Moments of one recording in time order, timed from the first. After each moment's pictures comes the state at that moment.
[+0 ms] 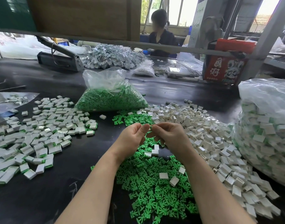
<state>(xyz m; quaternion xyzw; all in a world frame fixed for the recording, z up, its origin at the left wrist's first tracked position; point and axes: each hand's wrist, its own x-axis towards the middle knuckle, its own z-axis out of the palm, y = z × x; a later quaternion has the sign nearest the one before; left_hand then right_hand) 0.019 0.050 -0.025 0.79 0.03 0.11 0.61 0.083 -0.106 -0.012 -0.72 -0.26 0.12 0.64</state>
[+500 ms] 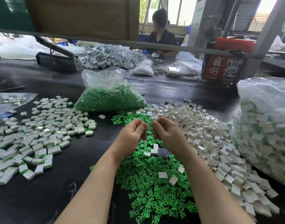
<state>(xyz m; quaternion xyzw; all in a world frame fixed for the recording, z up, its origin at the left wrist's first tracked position) 0.021 0.046 -0.024 0.76 0.02 0.13 0.64 0.081 -0.102 -0.010 -0.76 -0.30 0.06 0.58</state>
